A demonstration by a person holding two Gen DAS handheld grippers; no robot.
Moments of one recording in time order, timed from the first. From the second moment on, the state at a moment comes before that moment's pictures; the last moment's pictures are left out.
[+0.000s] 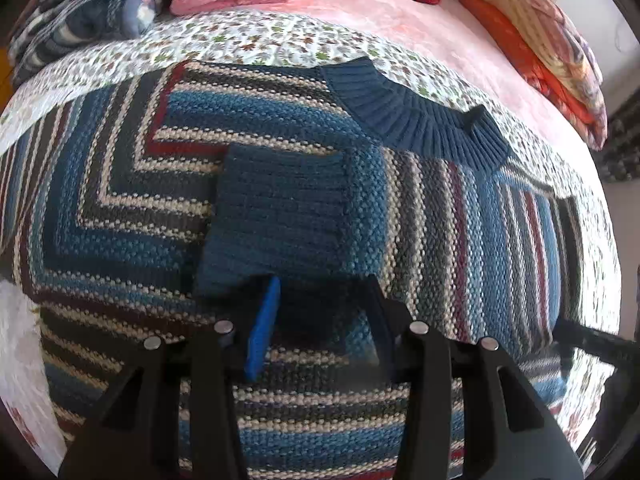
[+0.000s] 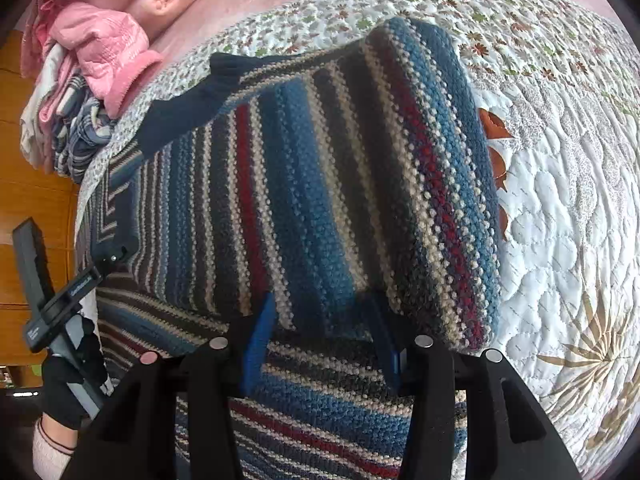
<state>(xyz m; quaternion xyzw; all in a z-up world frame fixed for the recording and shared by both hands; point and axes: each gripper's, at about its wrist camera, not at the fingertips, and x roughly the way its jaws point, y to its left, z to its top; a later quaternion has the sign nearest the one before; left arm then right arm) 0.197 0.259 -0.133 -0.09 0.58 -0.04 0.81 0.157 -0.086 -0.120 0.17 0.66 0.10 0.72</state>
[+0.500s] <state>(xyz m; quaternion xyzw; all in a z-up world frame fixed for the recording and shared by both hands) 0.148 0.452 -0.061 -0.19 0.54 0.11 0.82 0.169 -0.036 -0.069 0.17 0.61 0.11 0.76</state>
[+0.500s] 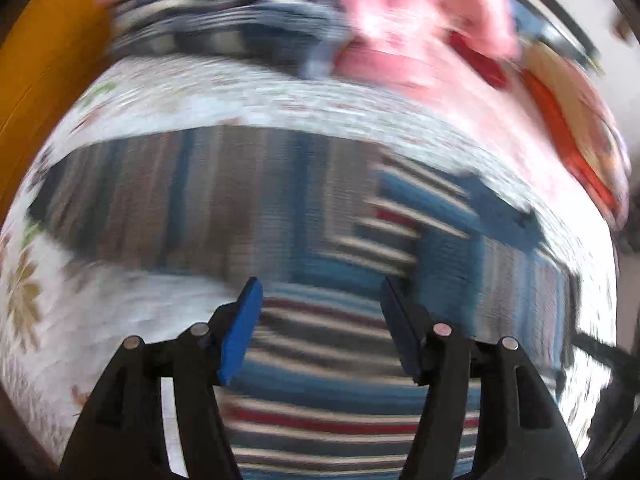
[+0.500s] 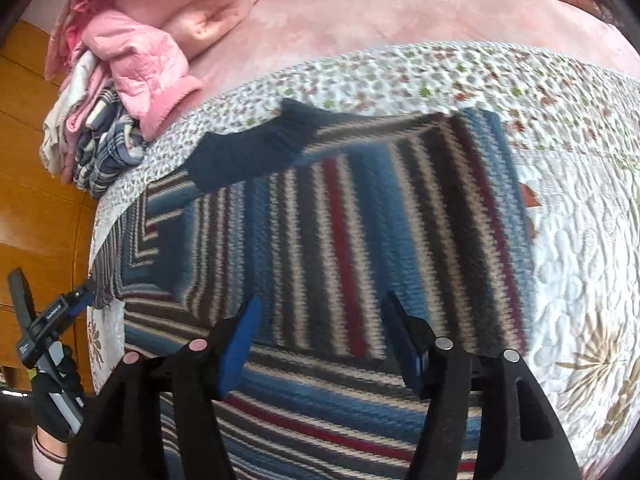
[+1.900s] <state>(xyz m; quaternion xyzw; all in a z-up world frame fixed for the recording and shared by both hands) 0.131 0.641 -0.113 -0.42 0.40 0.20 0.79 0.169 0.035 -0.084 0.05 0.62 0.12 0.78</state>
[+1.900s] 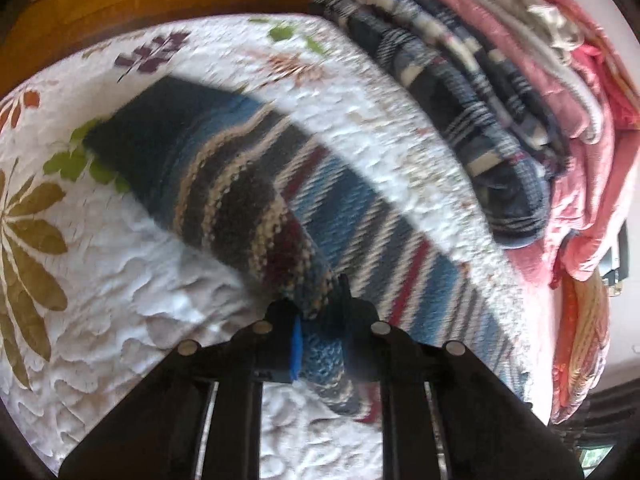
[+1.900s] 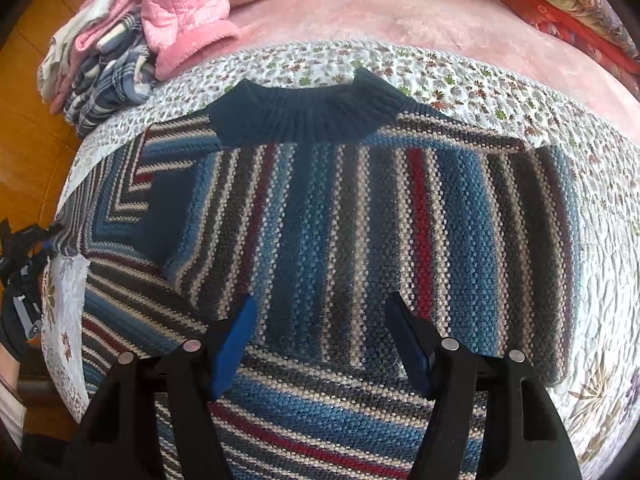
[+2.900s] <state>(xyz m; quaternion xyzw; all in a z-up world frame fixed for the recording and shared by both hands) 0.195 0.385 -0.048 -0.28 0.43 -0.09 0.86 0.175 0.011 -0.096 0.06 0.63 0.08 0.77</state>
